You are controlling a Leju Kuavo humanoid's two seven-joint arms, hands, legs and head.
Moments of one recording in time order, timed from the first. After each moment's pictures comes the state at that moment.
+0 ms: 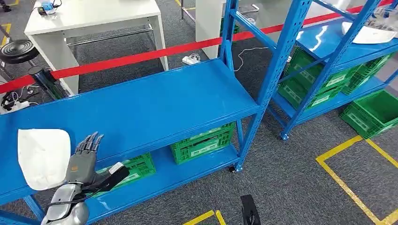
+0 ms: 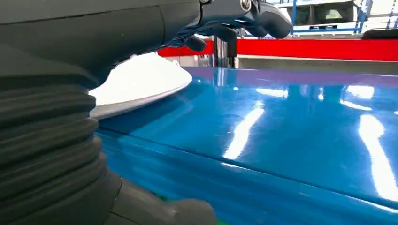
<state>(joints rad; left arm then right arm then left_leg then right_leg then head) -0.61 -0.05 -0.35 -0.42 -1.21 0.54 -0.25 -0.07 0.22 -0.97 -0.19 0.77 0.04 -0.23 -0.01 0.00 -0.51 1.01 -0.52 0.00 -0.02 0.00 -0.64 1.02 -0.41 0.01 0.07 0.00</state>
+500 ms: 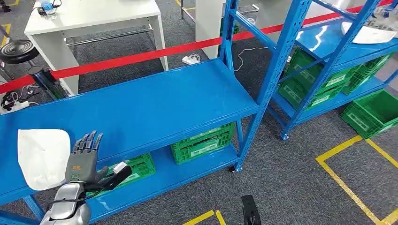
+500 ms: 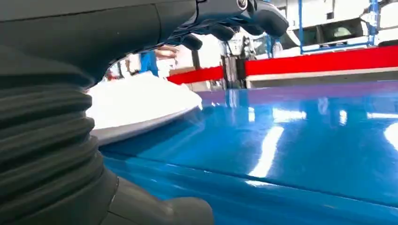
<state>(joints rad) -0.61 -0.05 -0.39 -0.43 -1.40 0.58 -0.06 -0.07 0.22 -0.98 -0.19 0.78 0.04 -0.23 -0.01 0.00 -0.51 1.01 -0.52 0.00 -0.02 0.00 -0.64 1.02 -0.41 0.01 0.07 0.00</state>
